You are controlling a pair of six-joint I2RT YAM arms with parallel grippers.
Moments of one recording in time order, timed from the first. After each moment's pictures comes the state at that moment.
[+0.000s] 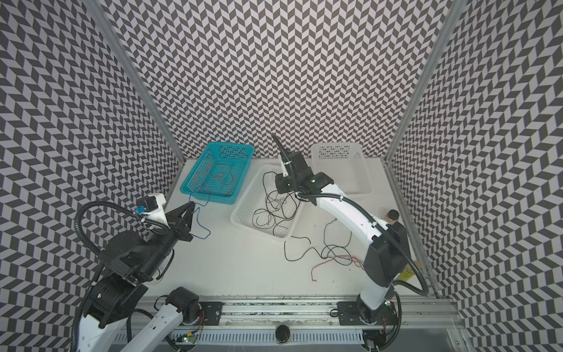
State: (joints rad) left arm -0.38 0.44 0.89 -0.45 -0.04 -0.24; right arm 0.60 1.70 1.61 -0.48 0.03 0.35
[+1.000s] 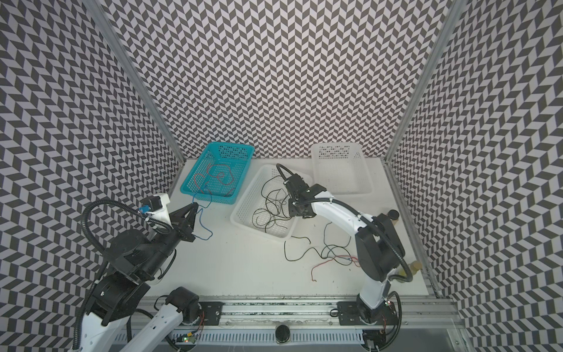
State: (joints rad) left arm -0.38 0.45 0.87 -0.45 -0.02 -0.24; right arm 0.58 1.78 1.40 -0.68 0.16 0.62
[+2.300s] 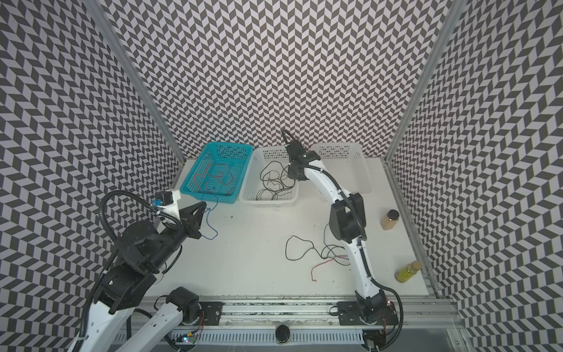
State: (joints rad) left arm -0.38 0.54 0.88 -0.44 0.04 -0.24; right arm 0.40 2.34 2.29 -0.90 0.21 0.56
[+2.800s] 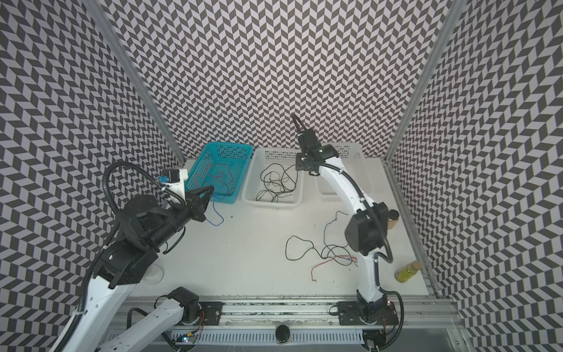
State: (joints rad) left arm -0.40 0.81 1.18 -0.47 0.17 -0.24; right arm 0.39 1.95 2.06 -0.82 0.21 0.44
